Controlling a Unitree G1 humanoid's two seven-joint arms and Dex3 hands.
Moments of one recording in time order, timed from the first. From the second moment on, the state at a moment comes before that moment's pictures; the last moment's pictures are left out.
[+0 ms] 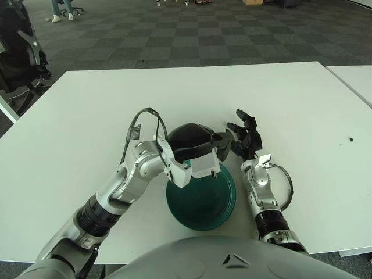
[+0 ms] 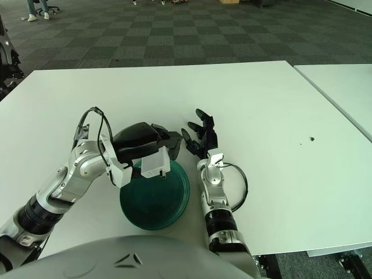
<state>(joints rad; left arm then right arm) -0.21 0.45 -0.53 -0.45 0.70 -0.17 -0.54 -0.09 0.12 -0.02 0.51 0.04 -0.40 -0.08</state>
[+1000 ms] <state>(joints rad) -0.23 0.48 -0.59 -0.33 0.79 -0.33 -0.65 -0.05 0.12 0.02 0.43 0.01 -0.35 -0.13</state>
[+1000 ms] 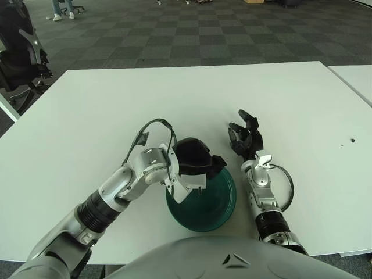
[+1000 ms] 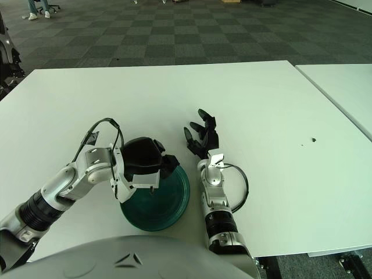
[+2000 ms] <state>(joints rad) -0.30 0.50 -0.63 -0.30 0.77 -0.38 -0.85 0.00 0.12 0.03 0.38 0.02 -0.33 -0.10</state>
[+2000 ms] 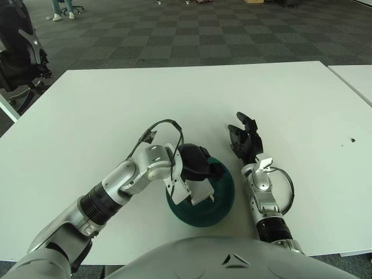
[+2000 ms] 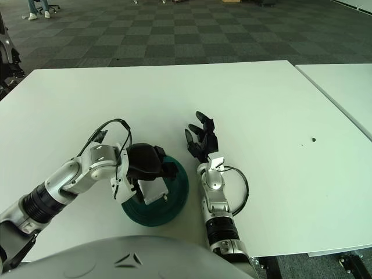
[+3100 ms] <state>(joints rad) -0.28 0.55 -0.47 -0.37 0.51 -0.33 -0.85 -0.03 0.12 -0.01 0.40 0.18 -0.33 0.00</state>
